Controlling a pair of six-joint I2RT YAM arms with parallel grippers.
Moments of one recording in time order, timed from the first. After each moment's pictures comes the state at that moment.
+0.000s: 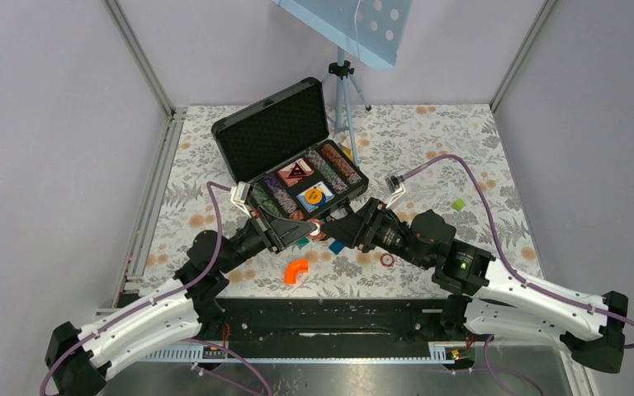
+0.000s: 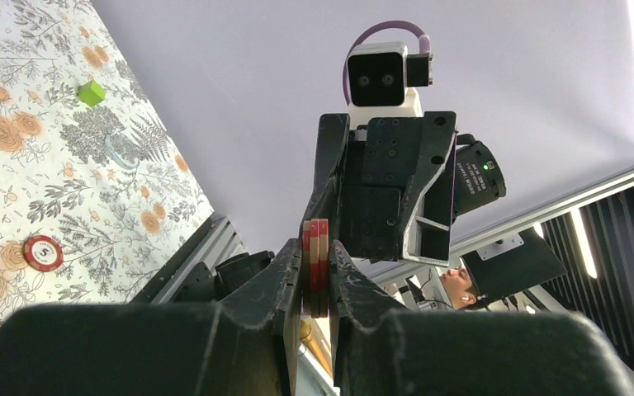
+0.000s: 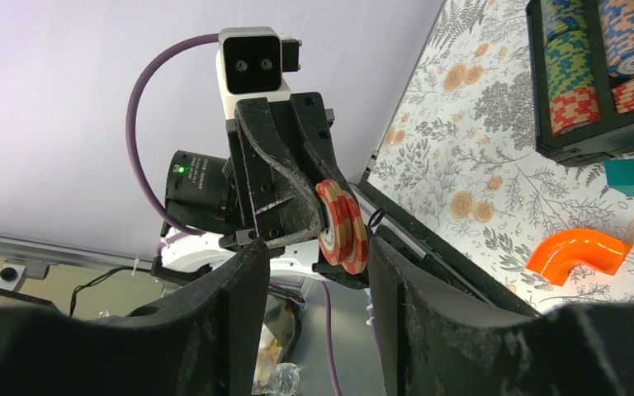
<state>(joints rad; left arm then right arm) -0.85 0.63 0.36 0.52 0.20 -1.23 1.11 0.82 0.75 0.00 0.10 1.08</state>
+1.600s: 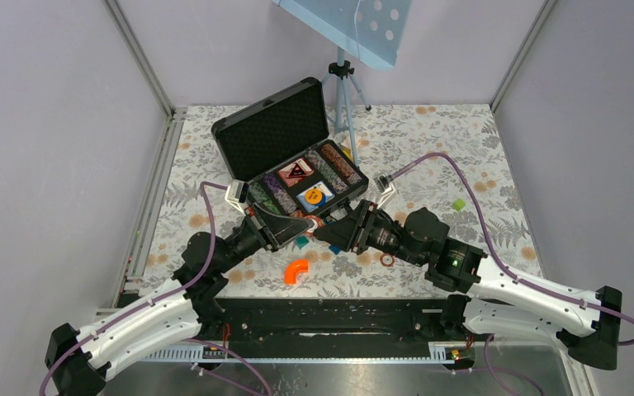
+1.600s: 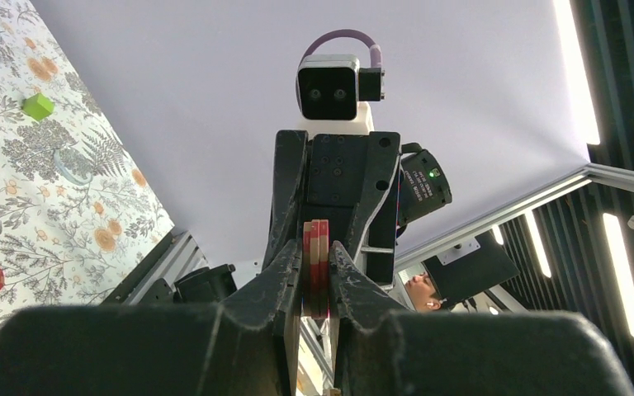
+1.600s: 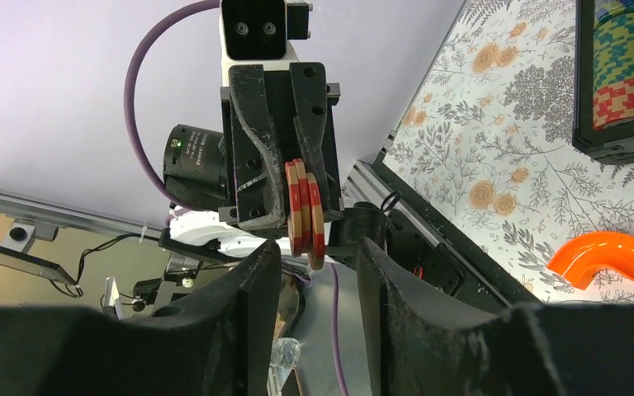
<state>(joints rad) -0.85 0.62 0.37 0.59 0.20 -1.30 1.10 0.87 0.75 0.07 -0.01 1.05</state>
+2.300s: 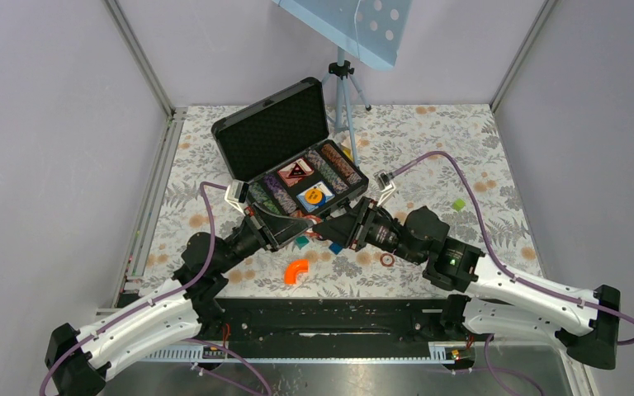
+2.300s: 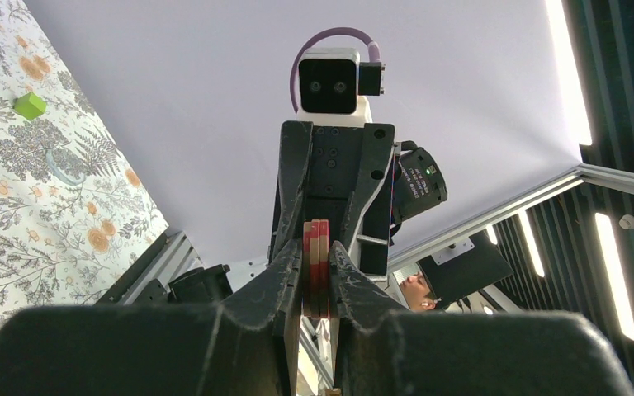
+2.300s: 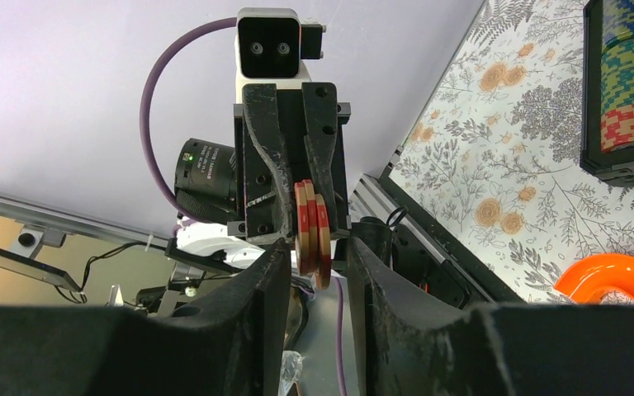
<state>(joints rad) -0.85 0.62 0.37 0.60 0.21 -1.31 1.10 0.88 0.75 0.13 0.01 1.04</state>
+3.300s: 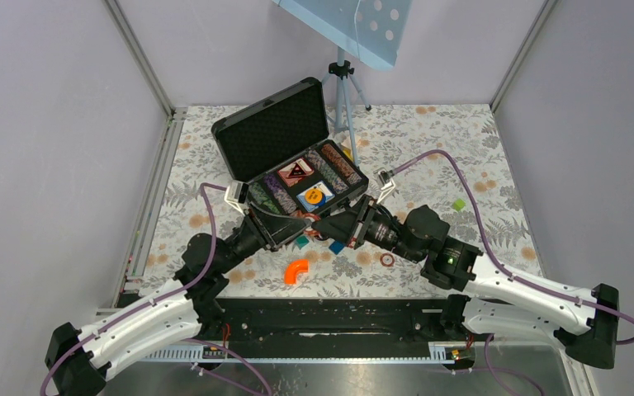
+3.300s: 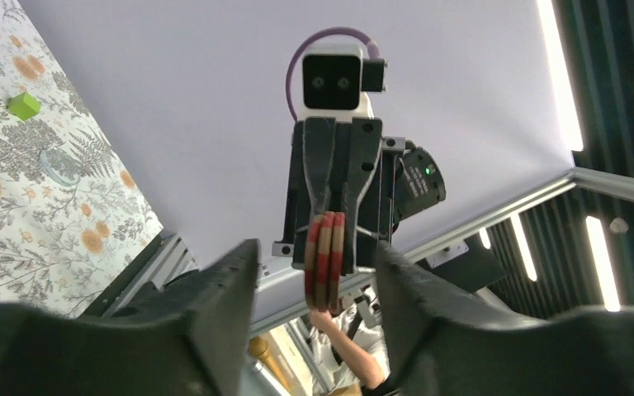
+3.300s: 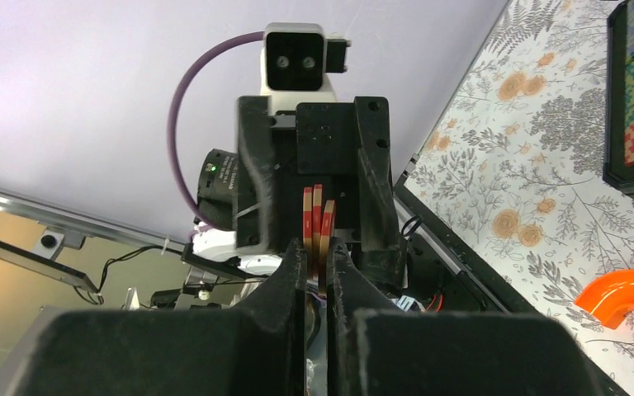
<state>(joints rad) -0.85 0.62 0.35 0.63 0.19 -1.33 1.09 0.90 0.76 0.18 -0.01 1.06</state>
